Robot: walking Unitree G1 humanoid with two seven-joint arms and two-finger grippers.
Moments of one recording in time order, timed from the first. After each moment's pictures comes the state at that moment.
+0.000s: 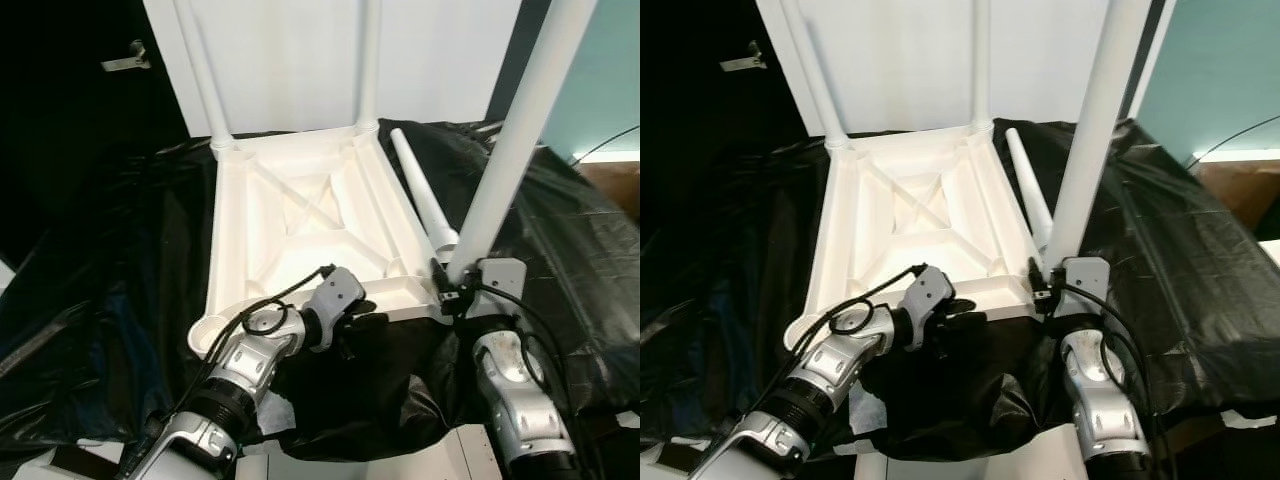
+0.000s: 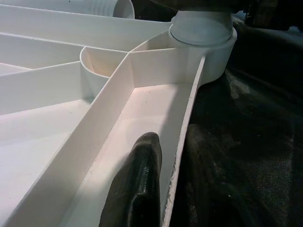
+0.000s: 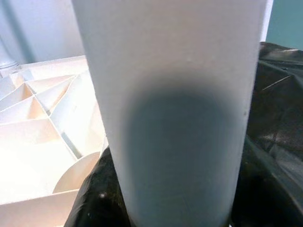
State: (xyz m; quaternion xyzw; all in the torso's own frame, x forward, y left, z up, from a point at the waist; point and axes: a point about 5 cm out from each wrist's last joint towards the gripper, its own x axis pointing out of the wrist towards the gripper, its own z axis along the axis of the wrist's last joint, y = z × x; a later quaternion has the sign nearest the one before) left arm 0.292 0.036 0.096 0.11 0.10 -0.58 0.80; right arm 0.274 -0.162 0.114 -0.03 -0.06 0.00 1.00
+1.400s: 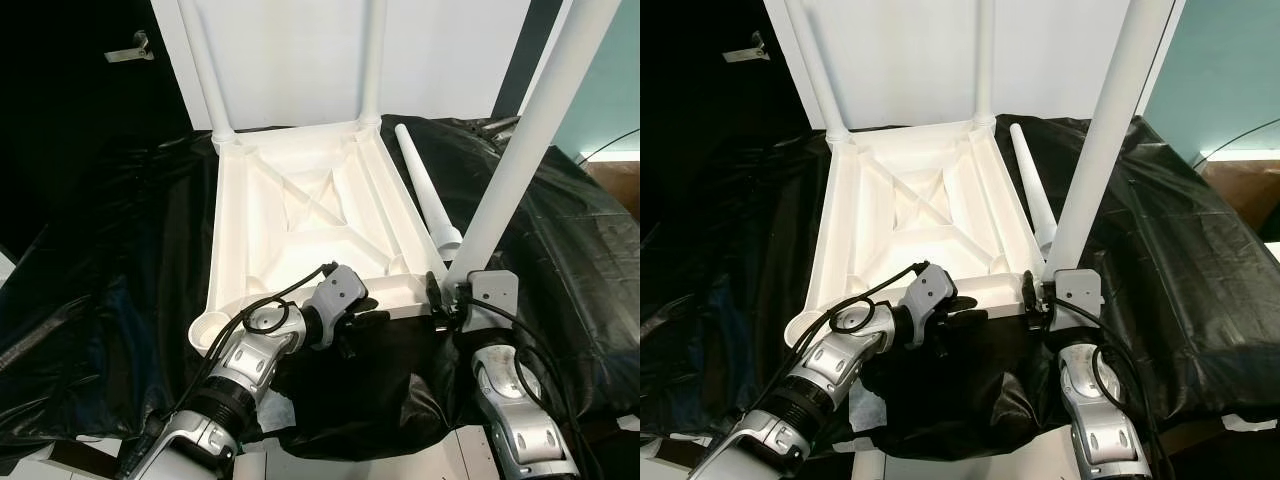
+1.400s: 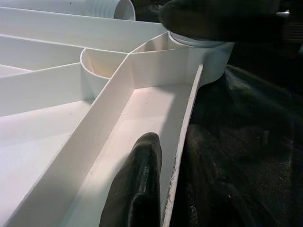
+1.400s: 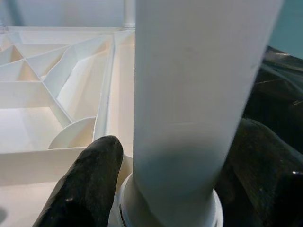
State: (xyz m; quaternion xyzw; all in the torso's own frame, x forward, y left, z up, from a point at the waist) left arm 0.293 0.033 0.100 0.11 0.08 -0.58 0.80; right arm 0.253 -0.168 0.116 -0.11 -0.04 -0.03 0.99
